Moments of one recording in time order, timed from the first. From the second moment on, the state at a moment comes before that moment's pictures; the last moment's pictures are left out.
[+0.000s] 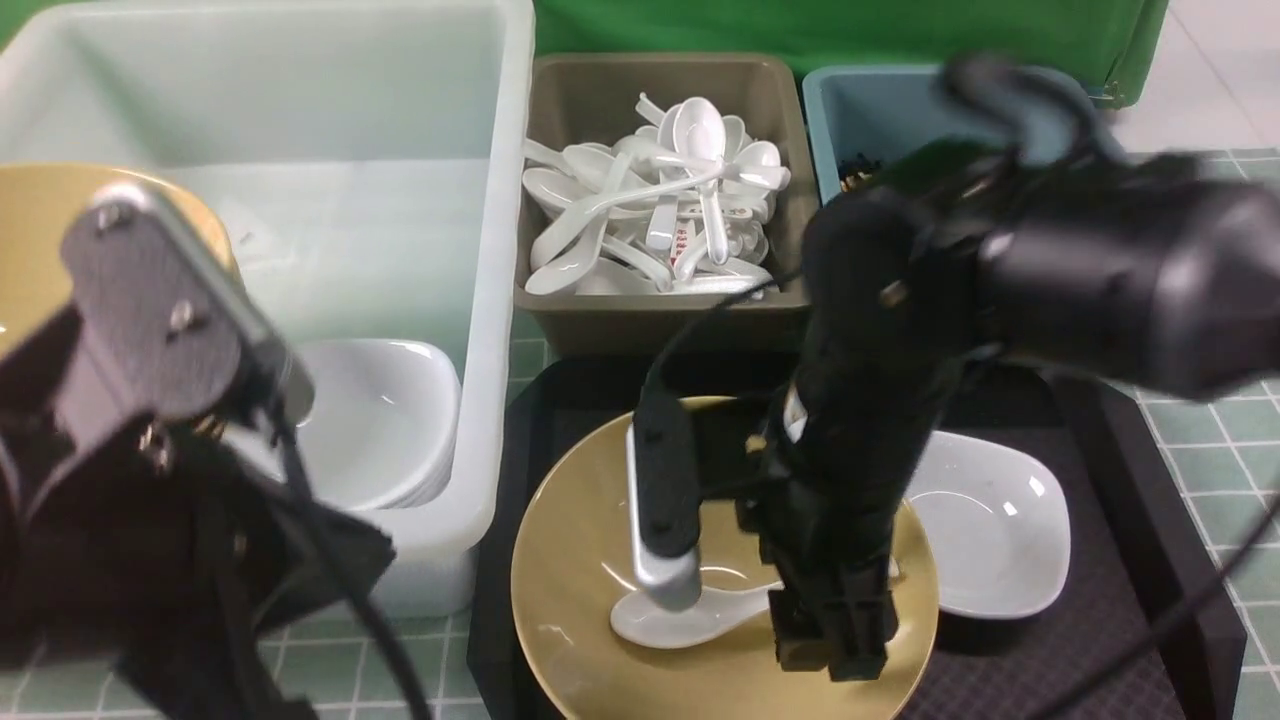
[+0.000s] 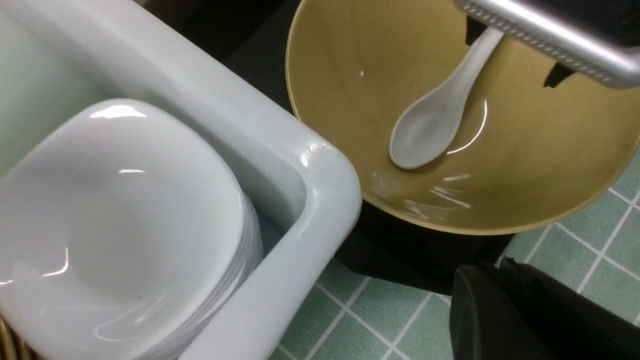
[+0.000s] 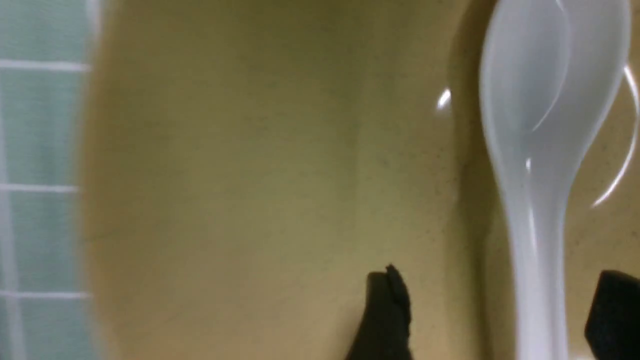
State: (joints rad) right arm 0.76 1.85 -1.35 0.05 1.10 -0.87; left arm -0.53 0.81 -0.78 -0.21 0.90 0.41
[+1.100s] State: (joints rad) right arm 0.57 1.93 -1.88 0.01 0.86 -0.49; left arm -0.32 1.02 -0.95 -0.01 0.67 0.03
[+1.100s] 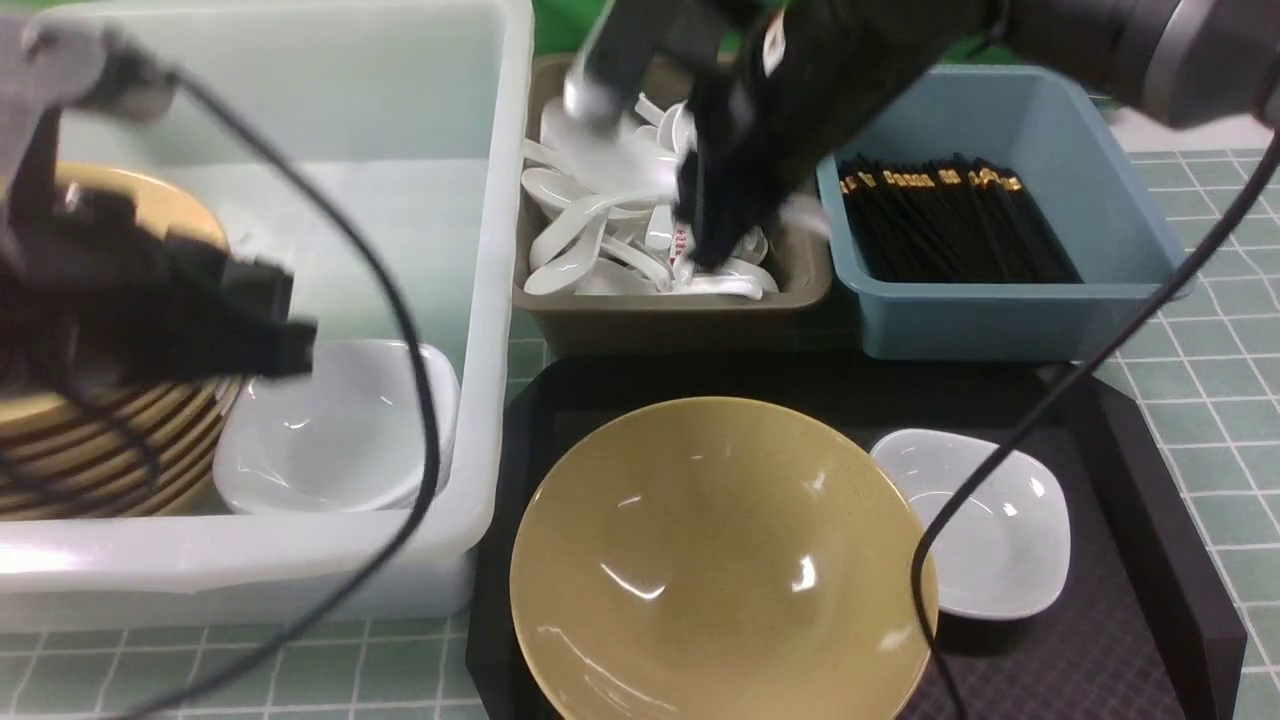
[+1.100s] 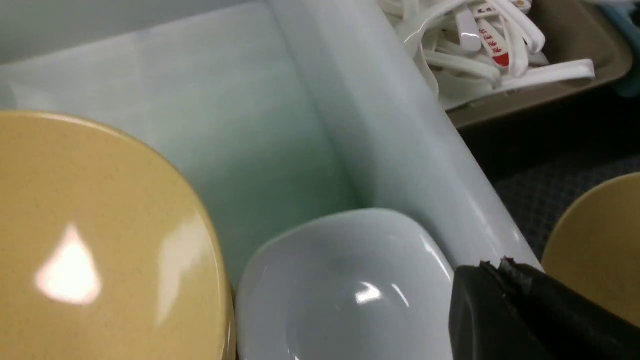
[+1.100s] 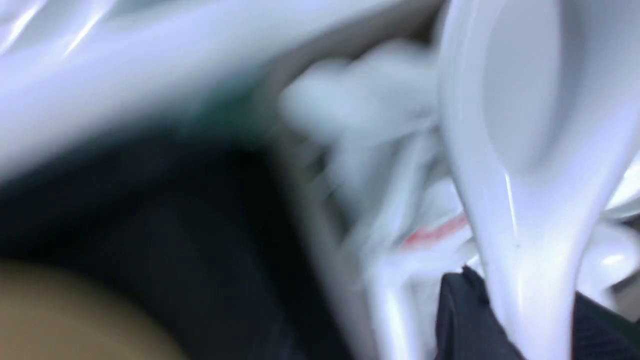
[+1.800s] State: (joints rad) right arm 0.45 1.92 -1.98 0.02 0.85 -0.21; left arm -0.31 1.40 -1.30 -0.38 1.00 0.37
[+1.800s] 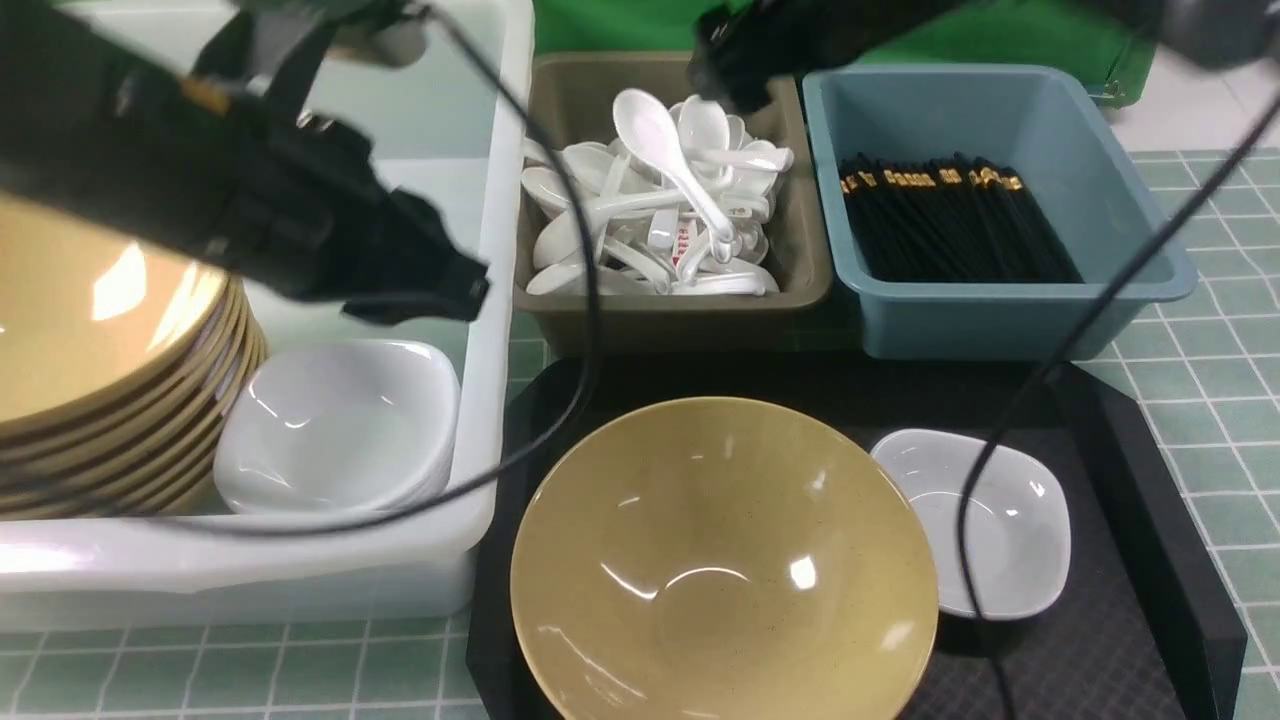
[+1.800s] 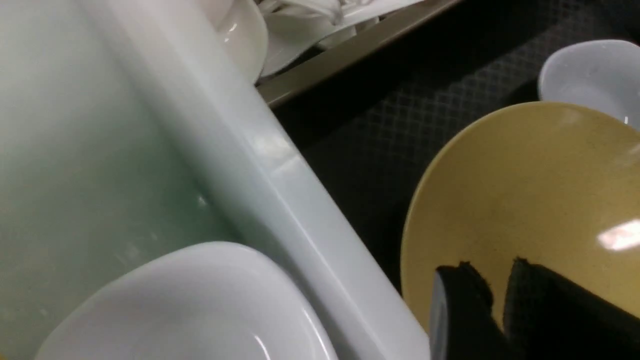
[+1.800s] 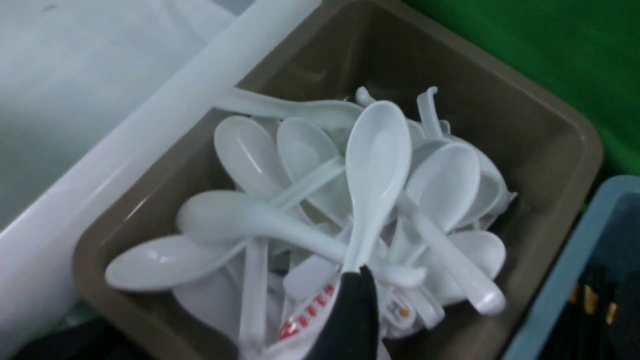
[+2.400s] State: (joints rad) right arm 0.45 1.49 -1.71 0.03 1.26 -0.29; left arm -0.59 1.96 -1.64 -0.16 1.06 0.35
